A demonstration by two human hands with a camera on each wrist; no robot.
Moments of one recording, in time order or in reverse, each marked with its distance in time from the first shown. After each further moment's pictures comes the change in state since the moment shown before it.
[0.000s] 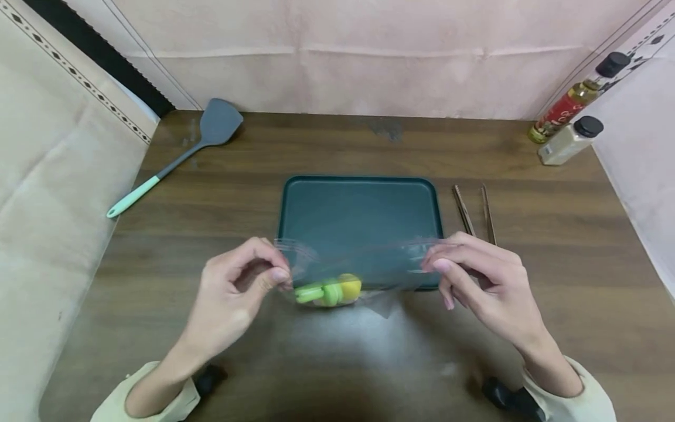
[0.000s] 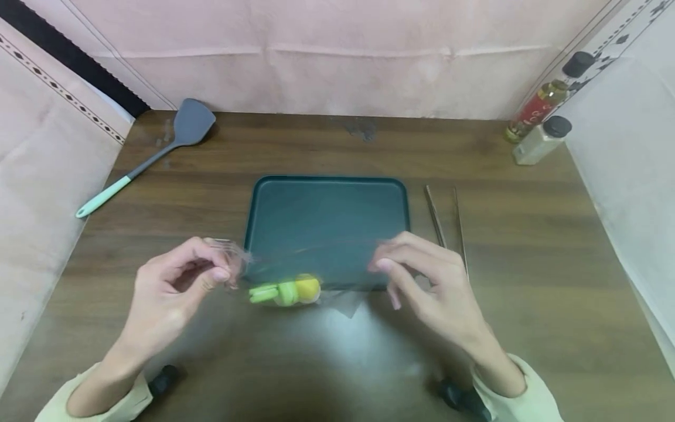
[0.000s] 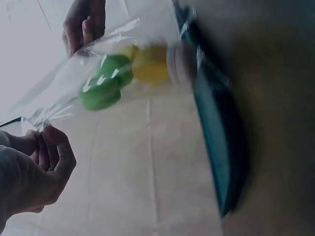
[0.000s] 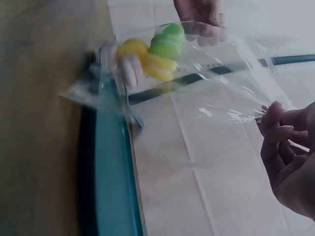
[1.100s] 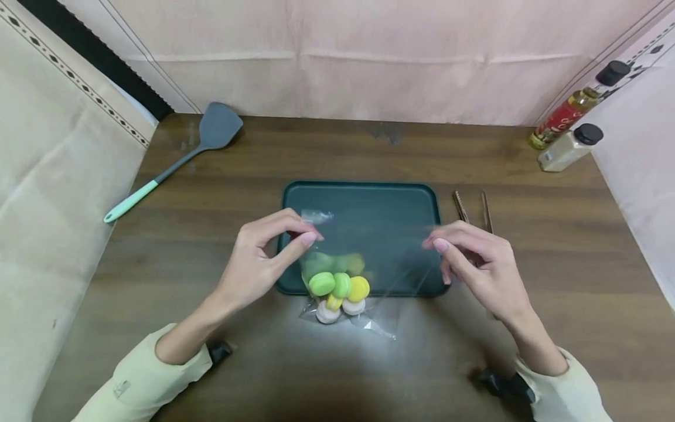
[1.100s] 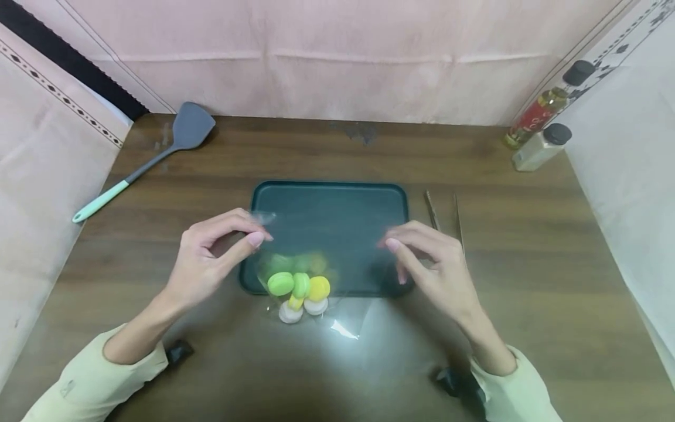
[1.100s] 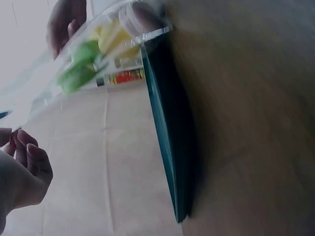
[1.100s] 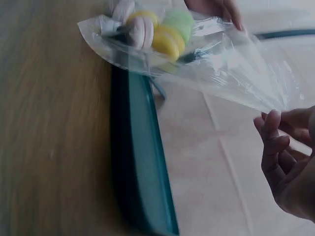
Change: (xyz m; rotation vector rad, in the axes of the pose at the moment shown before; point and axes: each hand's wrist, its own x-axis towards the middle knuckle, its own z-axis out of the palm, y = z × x) left_hand 0.050 -0.043 0.004 0.084 -0.098 0.095; right_hand -0.002 0.037 -0.016 -0.112 0.050 0.208
